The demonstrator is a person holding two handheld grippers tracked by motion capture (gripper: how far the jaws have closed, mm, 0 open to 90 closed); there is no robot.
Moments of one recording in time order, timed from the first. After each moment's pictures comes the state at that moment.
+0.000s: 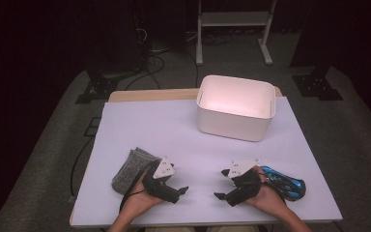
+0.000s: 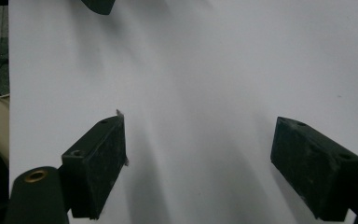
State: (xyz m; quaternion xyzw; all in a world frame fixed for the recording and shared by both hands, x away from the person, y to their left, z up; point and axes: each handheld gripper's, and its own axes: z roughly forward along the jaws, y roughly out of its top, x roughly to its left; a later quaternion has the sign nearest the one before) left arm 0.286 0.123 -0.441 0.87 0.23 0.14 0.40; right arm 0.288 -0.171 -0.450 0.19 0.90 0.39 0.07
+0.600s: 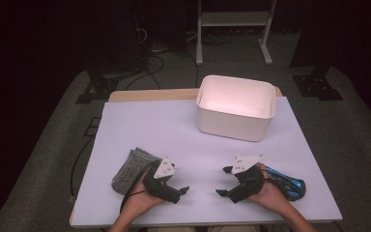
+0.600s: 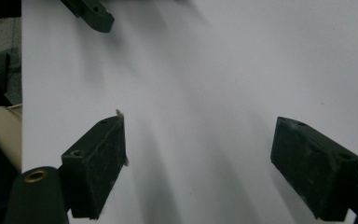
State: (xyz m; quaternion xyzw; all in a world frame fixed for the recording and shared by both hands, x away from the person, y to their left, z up) left arm 0.285 0.121 -0.440 0.88 0.23 0.14 0.40; right arm 0.294 -0.179 -0.440 0.19 0.89 0.41 0.06
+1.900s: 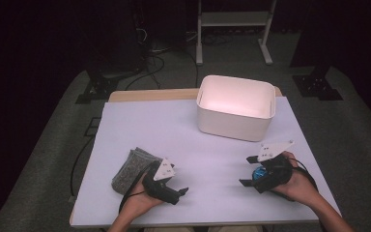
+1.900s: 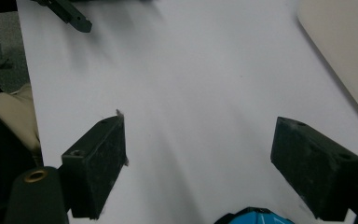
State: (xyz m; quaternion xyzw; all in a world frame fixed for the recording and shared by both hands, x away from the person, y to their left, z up) left arm 0.283 0.123 -0.440 0.88 0.22 0.15 0.40; right arm 0.296 -0.238 -0.390 0.22 0.89 0.38 0.08
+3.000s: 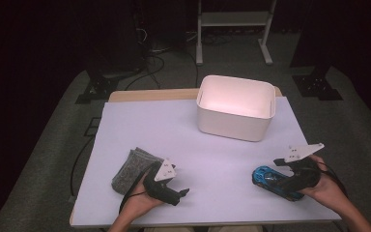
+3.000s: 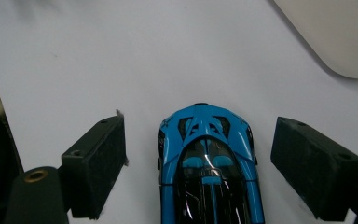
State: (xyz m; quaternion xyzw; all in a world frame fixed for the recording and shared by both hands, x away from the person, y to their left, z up) left arm 0.281 0.120 -0.439 0.88 0.22 0.14 0.40; right arm 0.289 -0.308 -0.400 0.28 0.89 0.35 0.10
